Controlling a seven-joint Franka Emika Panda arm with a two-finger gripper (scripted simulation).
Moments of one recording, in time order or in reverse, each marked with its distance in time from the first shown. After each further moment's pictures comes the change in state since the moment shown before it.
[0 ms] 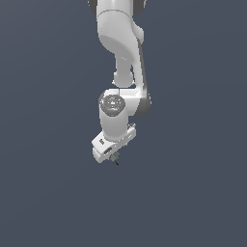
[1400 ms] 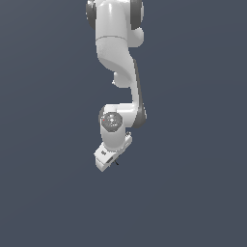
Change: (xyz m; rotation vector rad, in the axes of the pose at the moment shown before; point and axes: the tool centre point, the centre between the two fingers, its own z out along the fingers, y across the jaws) arm 0.000 0.008 0.066 0.002 0.002 -0.128
